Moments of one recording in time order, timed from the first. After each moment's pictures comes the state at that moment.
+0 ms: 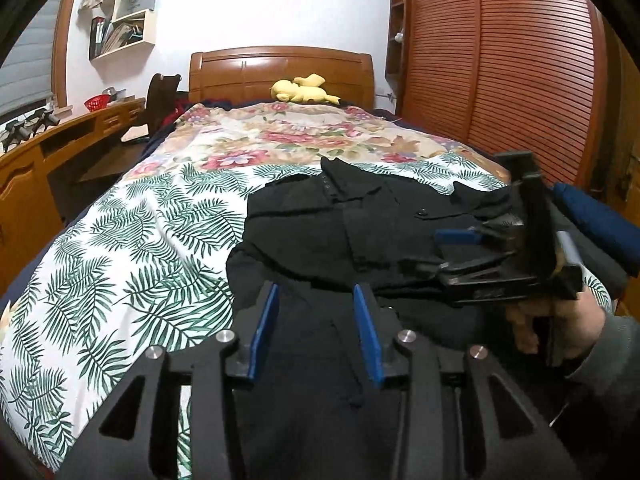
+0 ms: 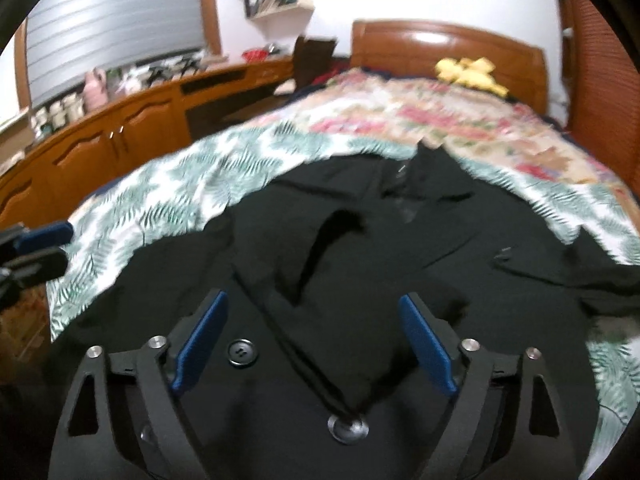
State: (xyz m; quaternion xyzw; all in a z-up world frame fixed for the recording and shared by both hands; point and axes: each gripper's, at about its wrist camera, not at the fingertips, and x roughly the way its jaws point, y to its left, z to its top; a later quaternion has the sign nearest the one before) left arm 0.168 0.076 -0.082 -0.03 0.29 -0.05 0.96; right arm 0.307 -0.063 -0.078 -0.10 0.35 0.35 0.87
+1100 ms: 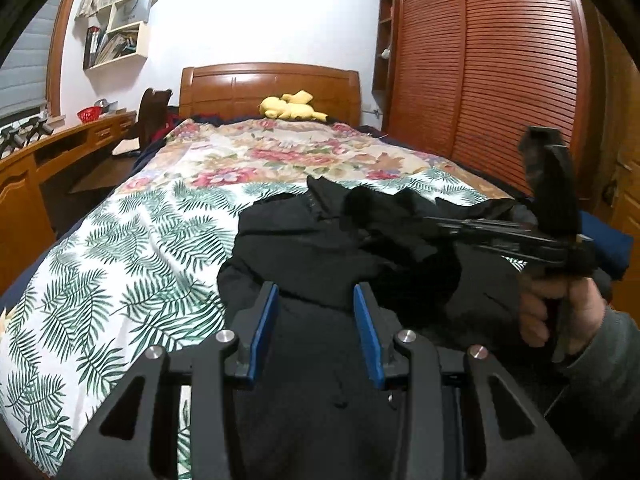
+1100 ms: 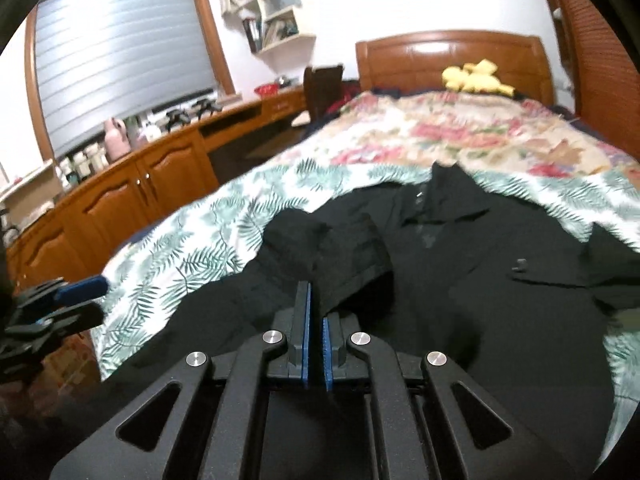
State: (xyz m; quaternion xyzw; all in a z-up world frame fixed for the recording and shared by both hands) left arm 0.153 0.068 -0.066 -0.03 0.25 -0.07 0.96; right arm 0.282 -0.114 -0.025 0.00 0.29 0.37 0.88
